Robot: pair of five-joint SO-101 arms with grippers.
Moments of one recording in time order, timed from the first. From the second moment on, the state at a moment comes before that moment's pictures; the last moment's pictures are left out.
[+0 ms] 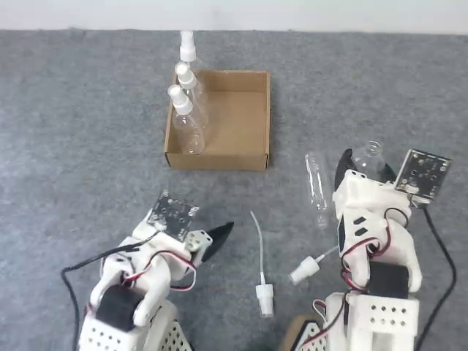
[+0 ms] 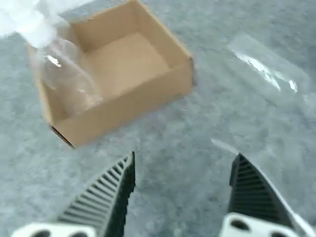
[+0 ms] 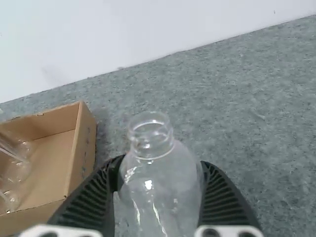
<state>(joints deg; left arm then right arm) 17.0 -98.9 83.4 68.4 -4.7 2.3 -77.5 67.1 43.9 -14.1</state>
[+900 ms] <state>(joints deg) 39.5 -48.0 74.8 53.8 4.0 2.3 -77.5 67.1 43.9 -14.1</state>
